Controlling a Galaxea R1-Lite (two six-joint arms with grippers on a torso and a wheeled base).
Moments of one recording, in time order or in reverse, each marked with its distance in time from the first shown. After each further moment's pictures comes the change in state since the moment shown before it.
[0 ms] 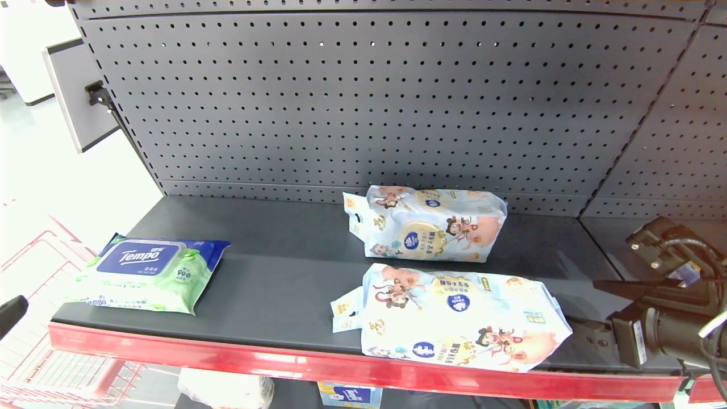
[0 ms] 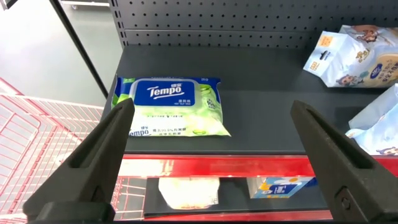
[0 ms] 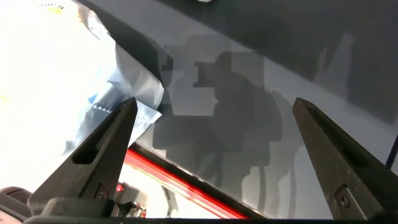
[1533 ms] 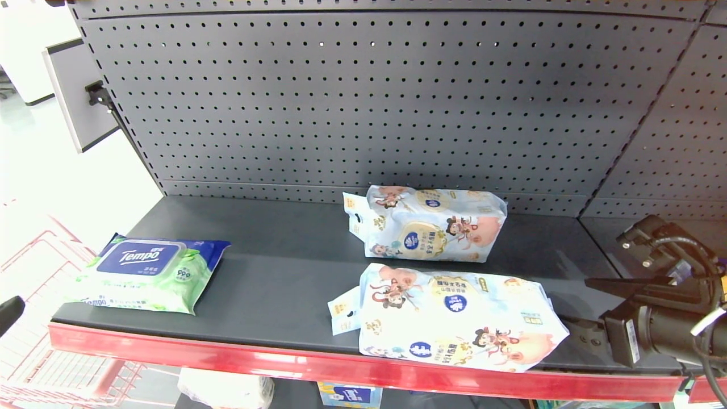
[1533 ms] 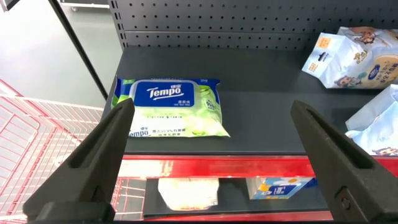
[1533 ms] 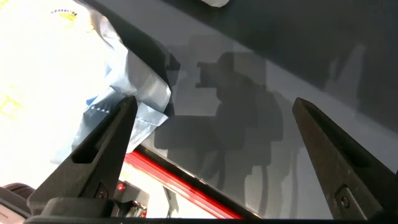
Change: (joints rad) left arm 0.000 -0.008 0.000 0.000 -0.003 0.000; right arm 0.030 0.018 -0.015 0.000 -0.001 0.000
